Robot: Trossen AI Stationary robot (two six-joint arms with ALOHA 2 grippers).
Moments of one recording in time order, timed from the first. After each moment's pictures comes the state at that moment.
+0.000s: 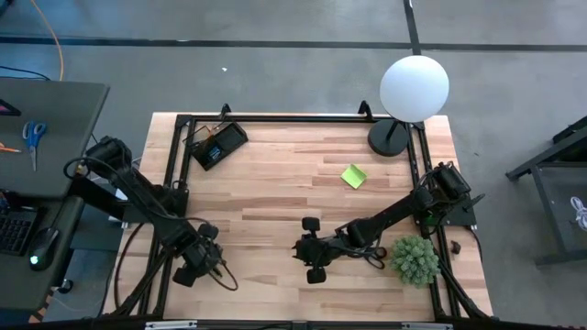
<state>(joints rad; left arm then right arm) -0.70 1.38 0.67 -0.66 0.09 -0.53 0.44 1.90 1.18 -0.01 0.28 0.21</state>
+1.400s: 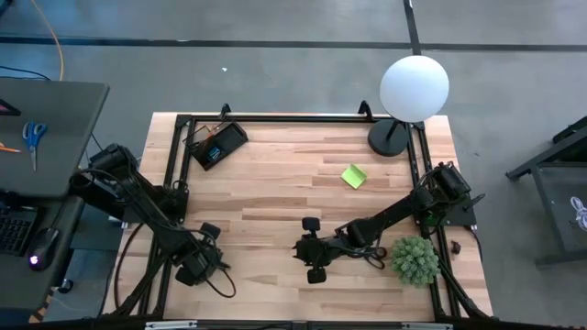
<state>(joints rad) -0.75 1.50 0.68 -0.66 -0.09 -0.47 0.44 1.90 1.18 -0.02 0.28 0.20</state>
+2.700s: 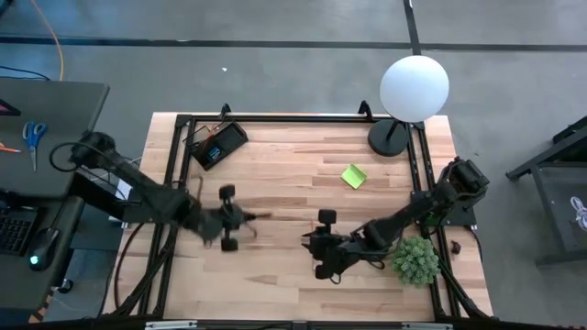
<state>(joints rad) -0.43 1.15 0.68 -0.32 -0.62 -0.30 0.52 1.74 1.18 -0.20 0.60 0.21</state>
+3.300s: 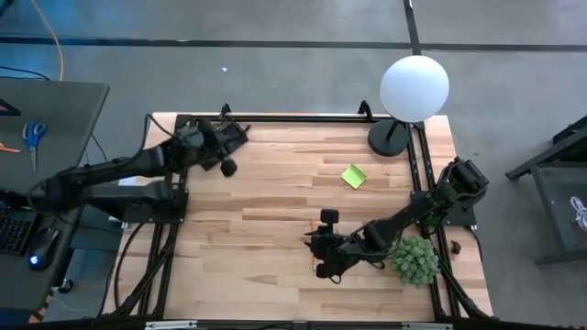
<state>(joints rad) 0.48 0.78 0.57 -0.19 -0.28 0.10 0.53 1.75 1.18 -0.25 0.63 0.24</state>
